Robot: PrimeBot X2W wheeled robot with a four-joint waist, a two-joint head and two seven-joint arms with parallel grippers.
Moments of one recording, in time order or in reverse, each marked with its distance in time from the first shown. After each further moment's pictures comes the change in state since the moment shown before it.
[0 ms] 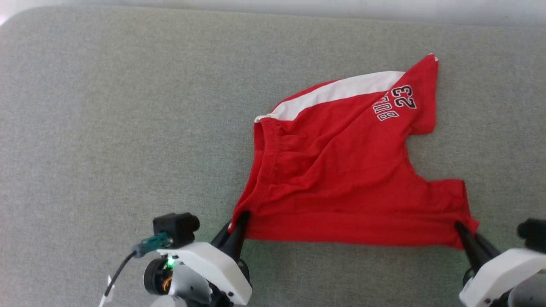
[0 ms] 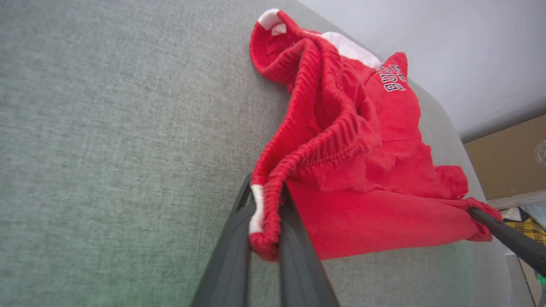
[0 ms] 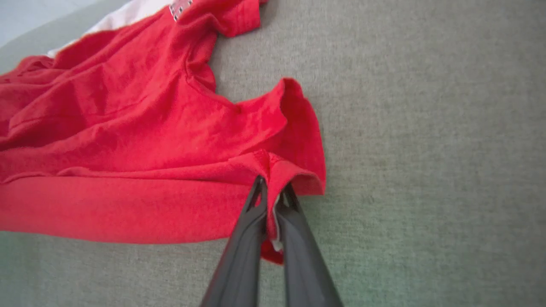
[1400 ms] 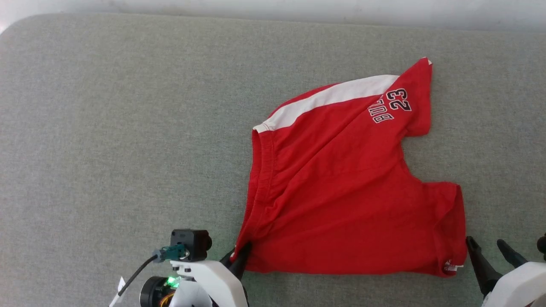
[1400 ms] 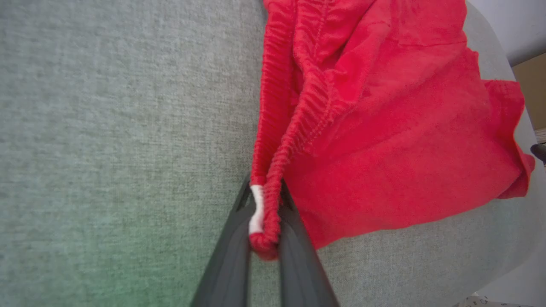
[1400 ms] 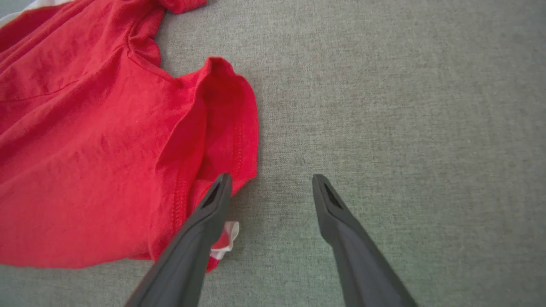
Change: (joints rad) left arm 0.040 0.064 -0.051 -0.006 0.065 0.017 0.154; right arm 0.055 0.000 -0.079 -0.048 -0.064 -0.001 0.049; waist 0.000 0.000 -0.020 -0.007
